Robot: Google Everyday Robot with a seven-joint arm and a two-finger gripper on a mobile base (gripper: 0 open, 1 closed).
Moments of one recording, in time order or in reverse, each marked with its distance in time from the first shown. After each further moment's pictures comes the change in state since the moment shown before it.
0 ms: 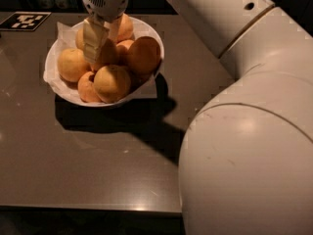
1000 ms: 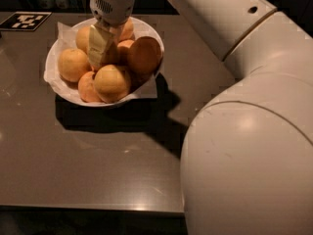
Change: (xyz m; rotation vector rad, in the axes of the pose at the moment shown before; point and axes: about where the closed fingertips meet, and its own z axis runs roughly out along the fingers) arm 0.010 -0.007 0.013 -0.034 -0.006 -0.013
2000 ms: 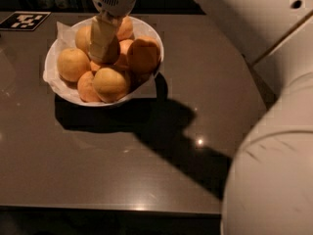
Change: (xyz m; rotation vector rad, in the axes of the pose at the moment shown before) arm -0.006 0.015 -0.032 0.082 -0.087 -0.127
